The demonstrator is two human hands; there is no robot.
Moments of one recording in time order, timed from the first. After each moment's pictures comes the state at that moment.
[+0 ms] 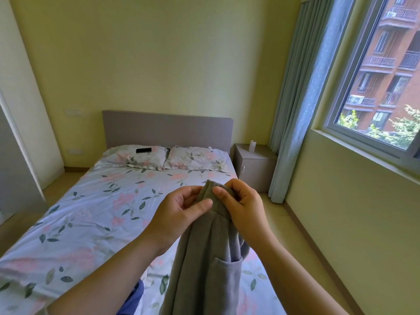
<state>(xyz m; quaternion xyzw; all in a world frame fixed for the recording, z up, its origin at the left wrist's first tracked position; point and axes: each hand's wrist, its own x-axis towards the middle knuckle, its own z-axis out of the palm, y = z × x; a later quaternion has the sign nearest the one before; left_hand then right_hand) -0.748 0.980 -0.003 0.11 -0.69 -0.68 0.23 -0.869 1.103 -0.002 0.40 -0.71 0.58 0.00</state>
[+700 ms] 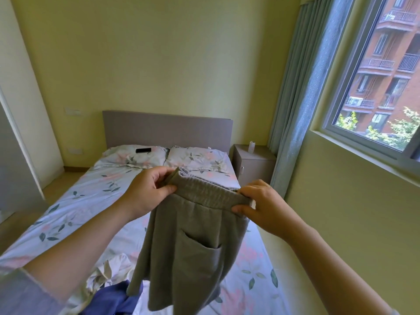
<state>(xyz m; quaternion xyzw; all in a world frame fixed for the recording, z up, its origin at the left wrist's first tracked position) -0.735 0.914 0.017 0.12 -0.84 -0.46 0.28 -0.915 1.152 0.011 0.54 -0.81 0.21 0.06</state>
